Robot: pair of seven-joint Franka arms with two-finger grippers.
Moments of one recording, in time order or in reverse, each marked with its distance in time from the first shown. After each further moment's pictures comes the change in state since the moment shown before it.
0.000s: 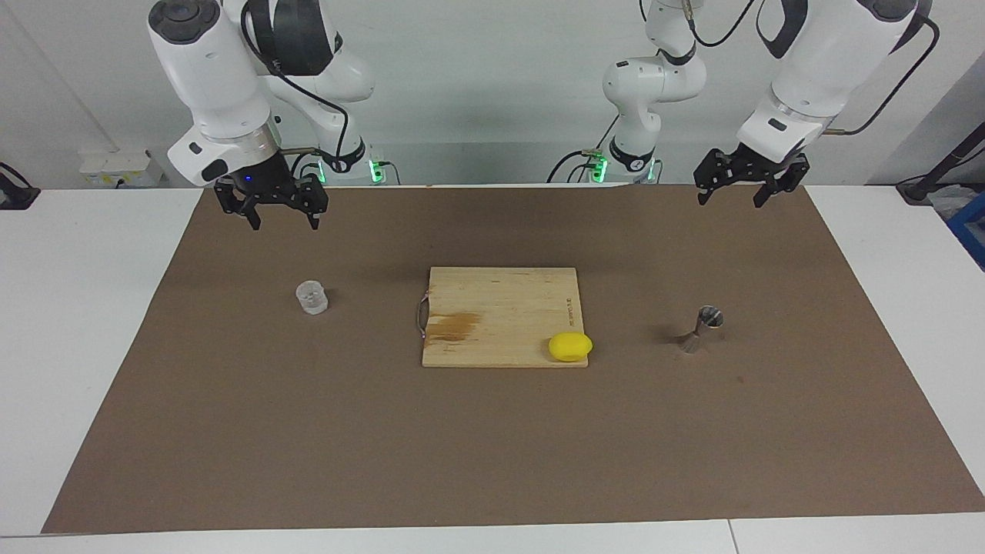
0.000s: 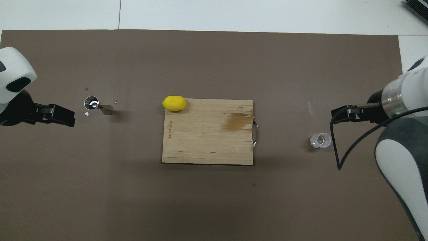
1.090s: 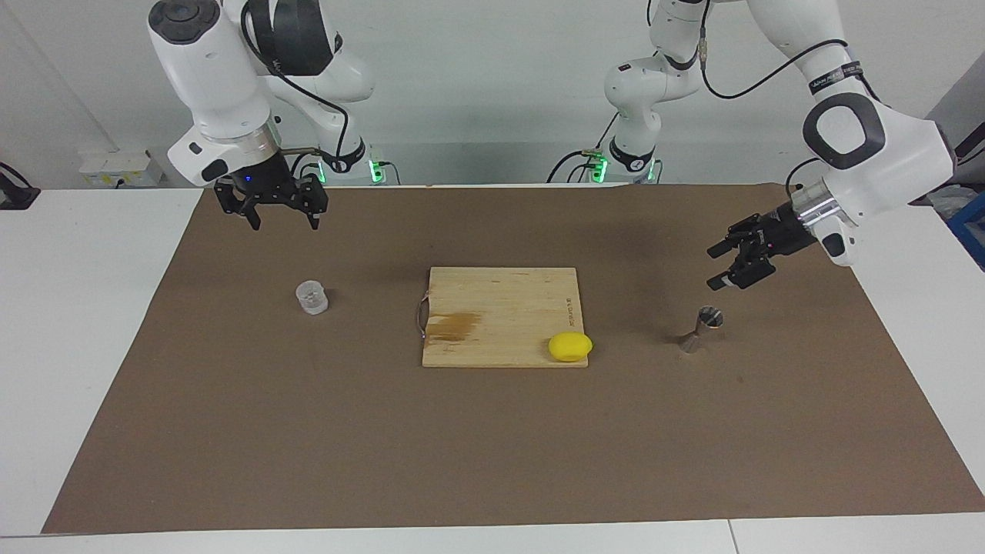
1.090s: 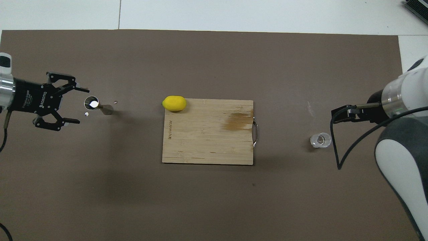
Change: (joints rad) left arm 0.155 0.161 0.090 -0.196 -0.646 0.298 -0.850; right arm 0.000 0.000 0.000 0.000 0.000 0.000 0.000
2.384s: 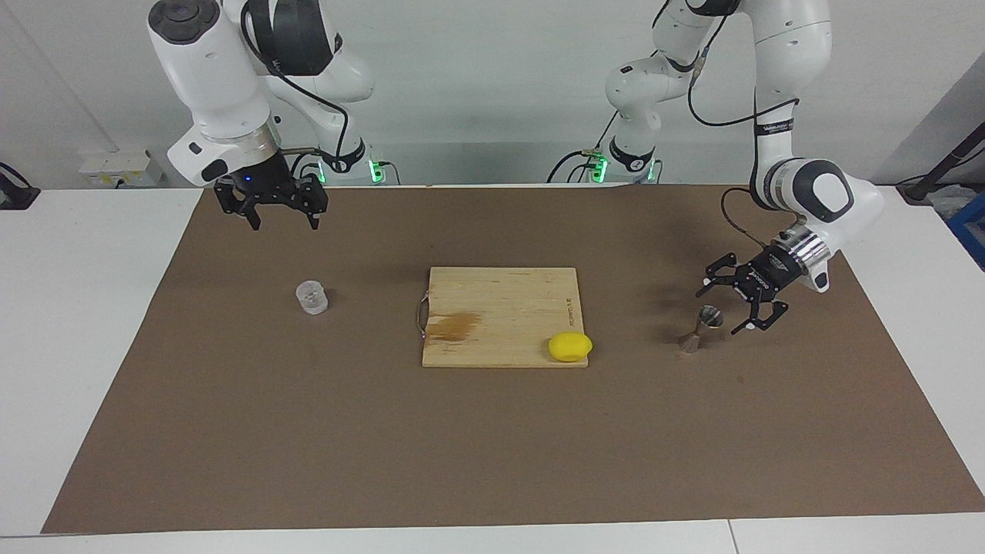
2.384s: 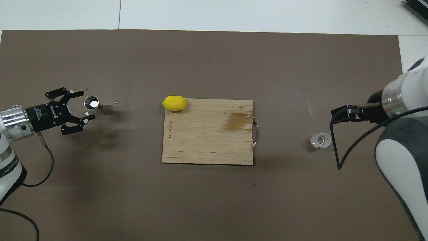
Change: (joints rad) left arm 0.092 0.077 0.022 -0.299 -0.607 0.239 -0.134; right arm 0.000 0.000 0.000 0.000 0.000 0.000 0.000
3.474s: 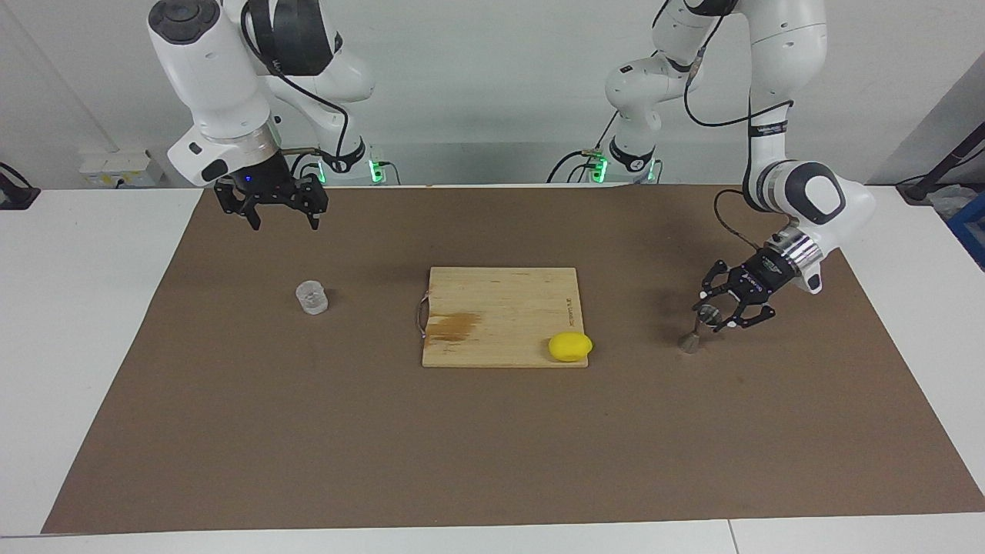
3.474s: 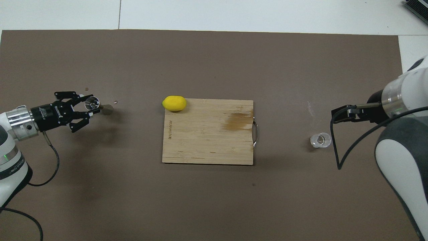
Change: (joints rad) left arm -0.013 0.000 -0.011 -0.013 -0.026 0.032 -0.002; right arm 0.000 0.000 0.000 0.000 0.000 0.000 0.000
